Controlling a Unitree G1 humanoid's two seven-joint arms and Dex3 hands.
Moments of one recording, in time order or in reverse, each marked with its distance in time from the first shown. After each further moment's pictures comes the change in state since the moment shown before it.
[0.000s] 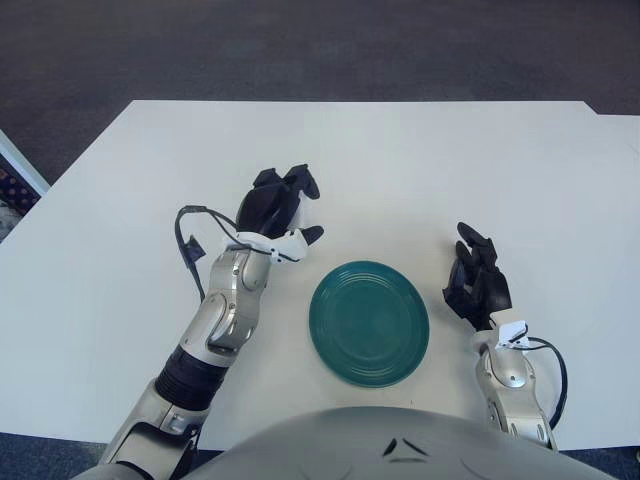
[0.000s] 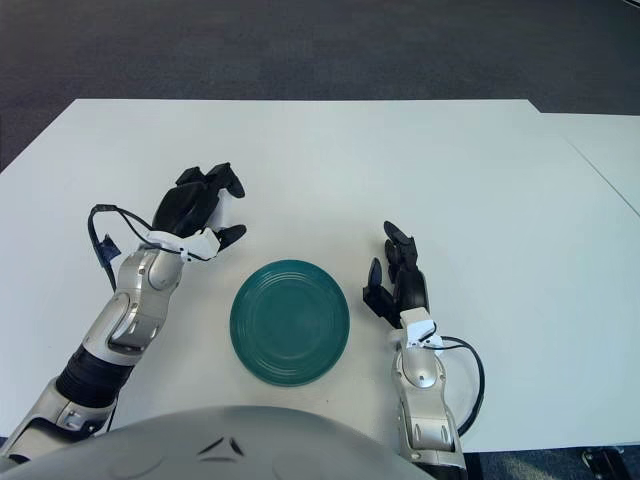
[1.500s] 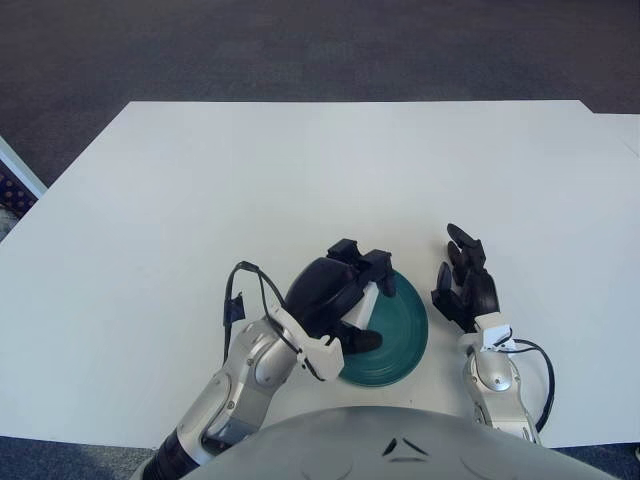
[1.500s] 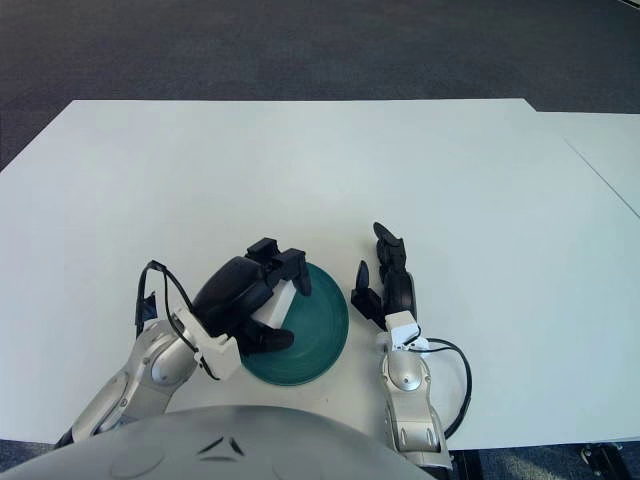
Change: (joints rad) left arm 0.339 0.007 -0.278 -0.168 -0.053 -0.254 -0.177; right arm -0.013 0.015 0.045 0.076 -0.064 -0.062 -0.041
